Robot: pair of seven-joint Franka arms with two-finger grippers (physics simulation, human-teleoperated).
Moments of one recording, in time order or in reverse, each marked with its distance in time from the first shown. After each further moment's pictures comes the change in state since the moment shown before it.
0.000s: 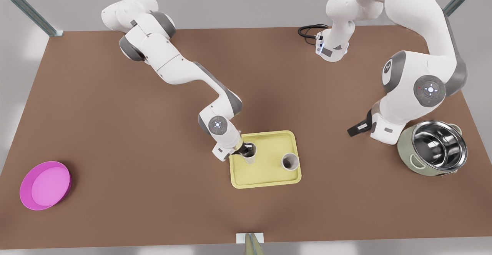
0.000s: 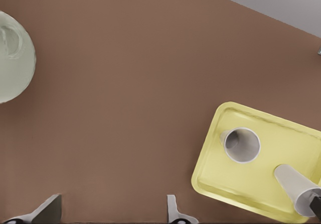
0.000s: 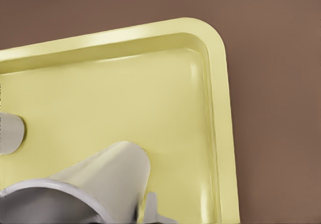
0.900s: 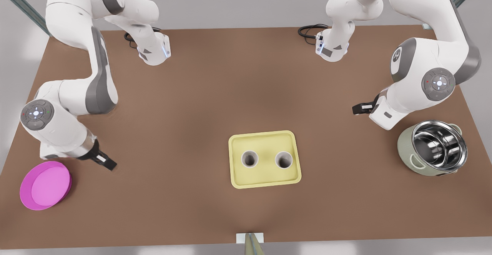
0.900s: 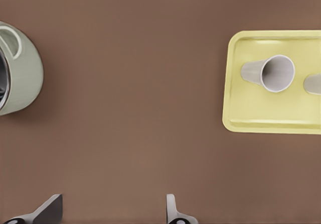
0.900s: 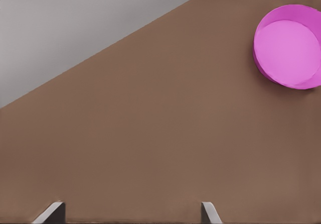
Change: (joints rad) left arm 0.003 -0.028 0.010 0.008 -0.014 -0.182 0.324; right arm -0.544 -0.575 -0.063 -0.055 -0.150 -0.627 -0.012
